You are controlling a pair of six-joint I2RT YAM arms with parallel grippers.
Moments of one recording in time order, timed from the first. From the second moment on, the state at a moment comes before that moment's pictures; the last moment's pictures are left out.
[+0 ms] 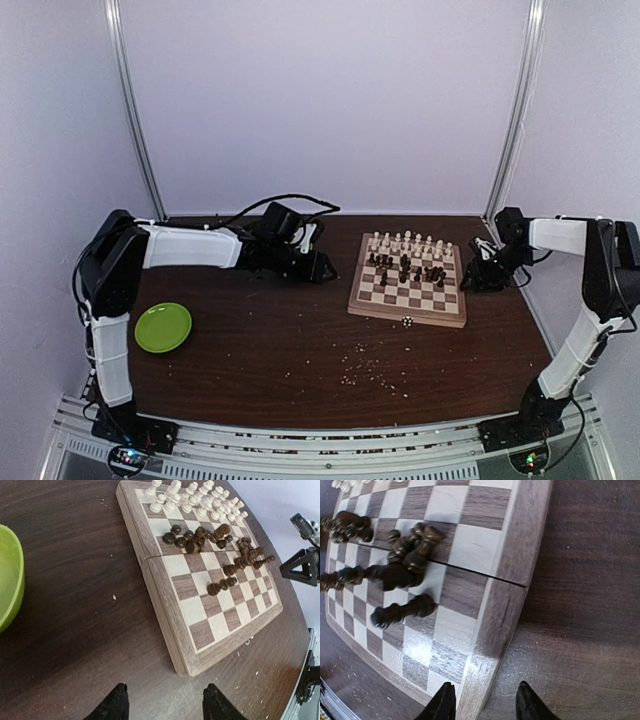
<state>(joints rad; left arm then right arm) -0.74 2.01 1.43 -0.15 0.27 -0.41 -0.04 1.68 1.11 -0.69 -0.35 0.01</state>
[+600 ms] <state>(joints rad) -0.74 2.30 1.71 -0.13 0.26 -0.57 -0.04 1.86 1.26 -0.71 -0.35 0.02</state>
